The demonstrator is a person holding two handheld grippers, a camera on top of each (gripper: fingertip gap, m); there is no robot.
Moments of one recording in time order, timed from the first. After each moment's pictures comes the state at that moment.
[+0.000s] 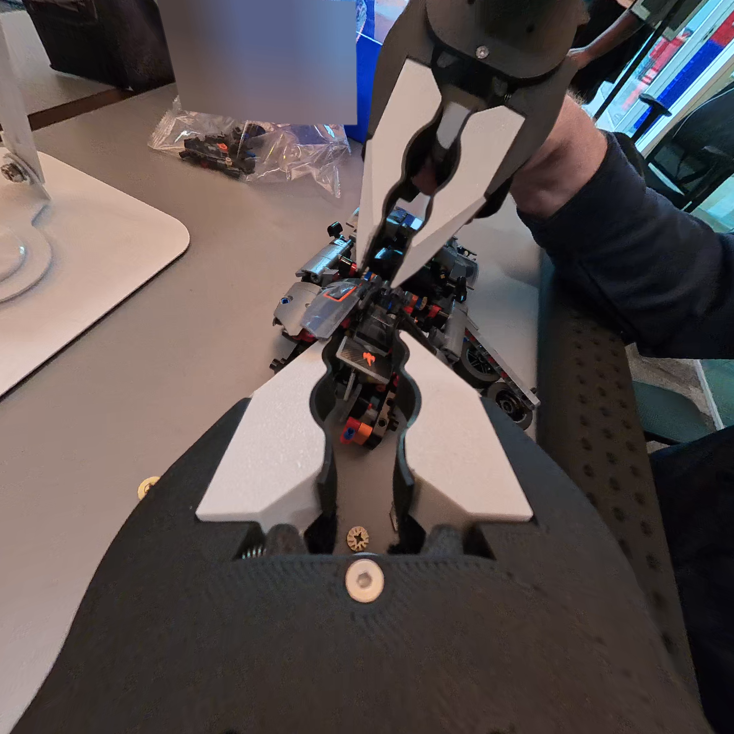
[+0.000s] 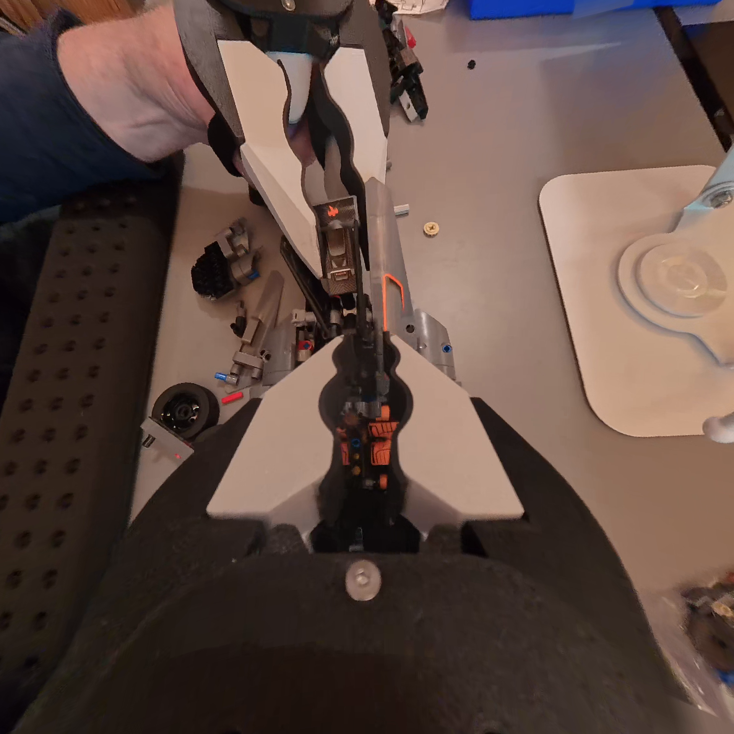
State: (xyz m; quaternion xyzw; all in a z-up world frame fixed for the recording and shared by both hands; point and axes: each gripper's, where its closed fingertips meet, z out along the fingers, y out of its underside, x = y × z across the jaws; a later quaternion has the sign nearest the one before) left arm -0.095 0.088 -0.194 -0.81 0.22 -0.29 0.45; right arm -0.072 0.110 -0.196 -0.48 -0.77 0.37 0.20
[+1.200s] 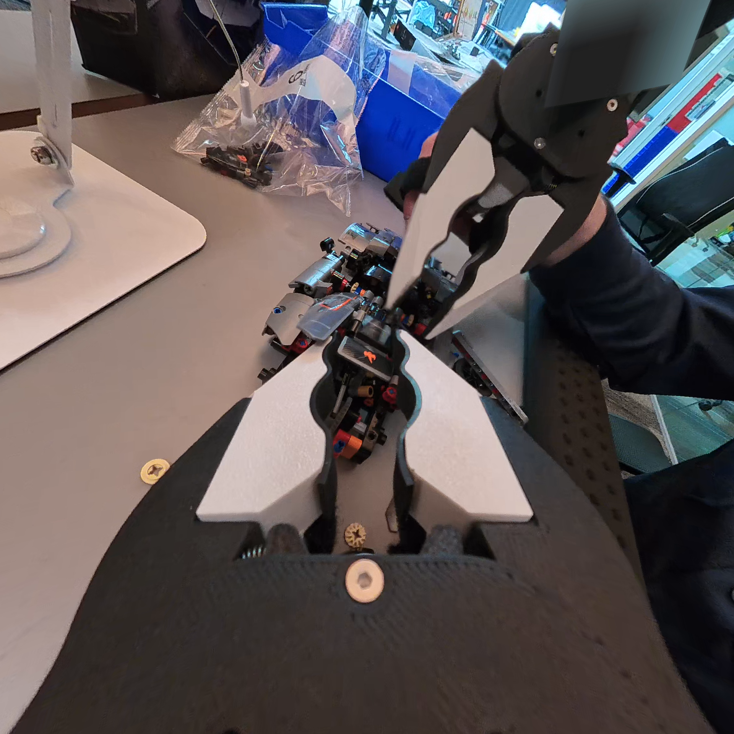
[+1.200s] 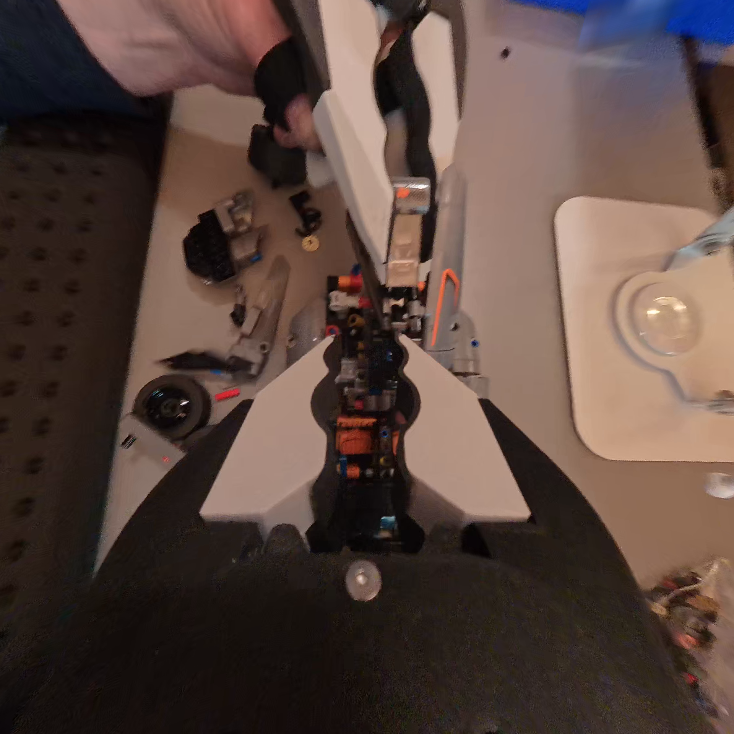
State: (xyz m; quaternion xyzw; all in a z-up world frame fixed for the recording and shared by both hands) left arm -0.109 0.089 -0.188 -0.80 0.17 -0.33 0.47; right arm -0.077 0.090 -0.201 -0.44 -0.81 0.30 0.24
